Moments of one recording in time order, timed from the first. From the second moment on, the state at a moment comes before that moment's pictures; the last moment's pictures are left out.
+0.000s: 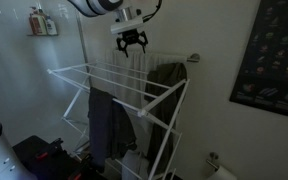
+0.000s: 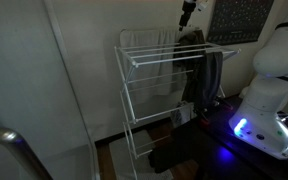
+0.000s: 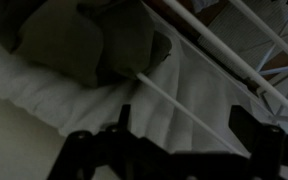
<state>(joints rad) -0.04 -0.11 -0.18 -2.07 -0.09 2.30 -0.67</state>
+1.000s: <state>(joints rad) -0.09 0.18 -0.13 -1.80 -0.11 2.41 -1.04</state>
